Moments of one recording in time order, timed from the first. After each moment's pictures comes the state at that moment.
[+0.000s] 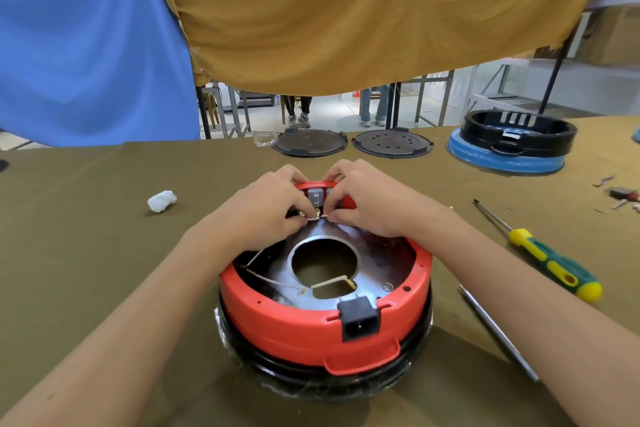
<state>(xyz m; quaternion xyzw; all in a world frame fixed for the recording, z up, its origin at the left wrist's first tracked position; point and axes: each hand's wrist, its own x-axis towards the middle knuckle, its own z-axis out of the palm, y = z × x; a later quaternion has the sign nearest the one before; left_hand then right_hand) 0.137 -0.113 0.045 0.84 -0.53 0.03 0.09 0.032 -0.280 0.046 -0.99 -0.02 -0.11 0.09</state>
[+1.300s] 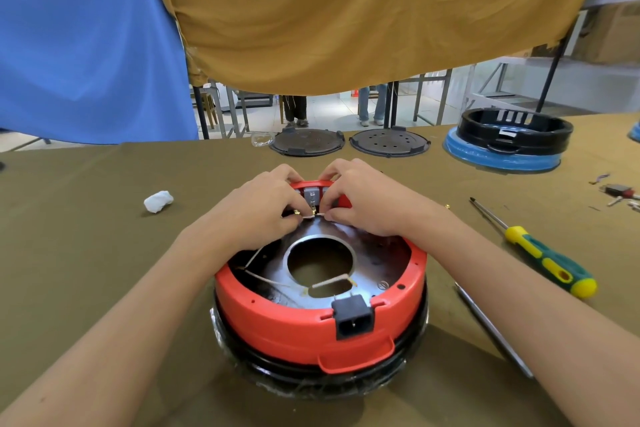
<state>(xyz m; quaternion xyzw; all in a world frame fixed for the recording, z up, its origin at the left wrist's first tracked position) 0.135 -0.115 0.045 0.85 -0.52 0.04 0.09 0.030 -0.279 0.046 -0.99 -0.01 -0.11 0.09</state>
